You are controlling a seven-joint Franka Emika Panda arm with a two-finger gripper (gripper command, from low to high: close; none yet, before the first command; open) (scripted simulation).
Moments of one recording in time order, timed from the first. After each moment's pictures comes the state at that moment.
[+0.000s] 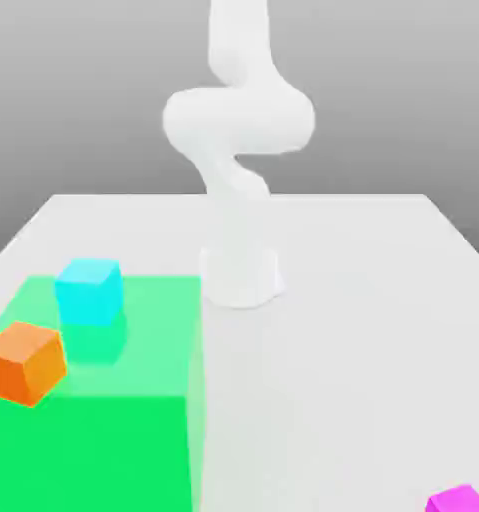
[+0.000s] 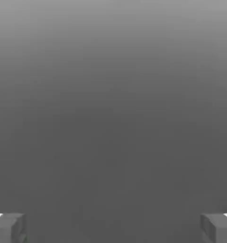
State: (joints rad) arm -0.08 -0.73 0.00 -2.35 -0.01 2.35 0.91
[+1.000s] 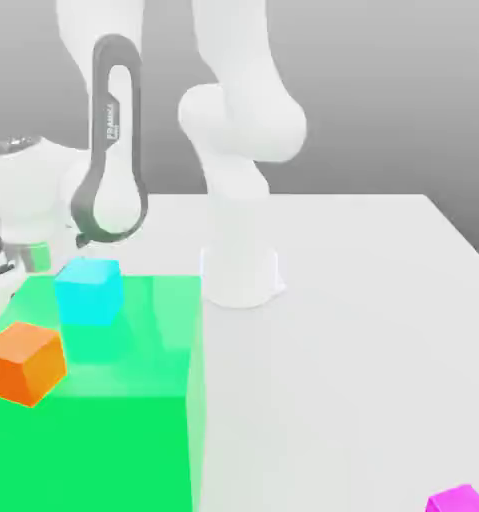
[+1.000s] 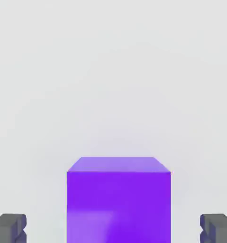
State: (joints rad) arm -0.84 0.23 -0.07 -2.81 0.15 3.03 1.83
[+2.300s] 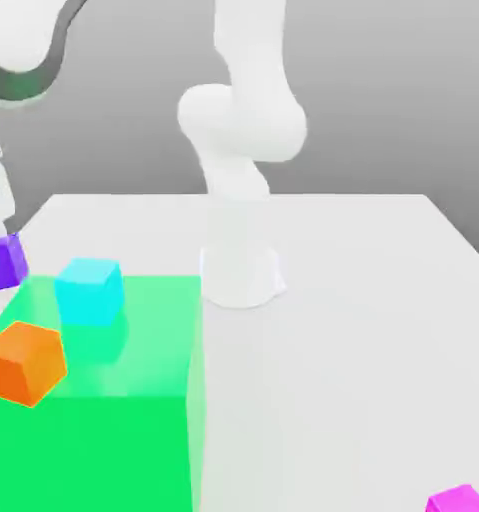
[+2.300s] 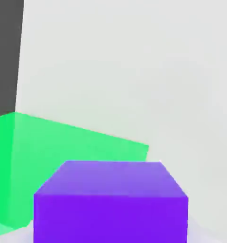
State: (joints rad) arm -0.71 -0.21 0.02 -2.42 0.30 2.14 1.13
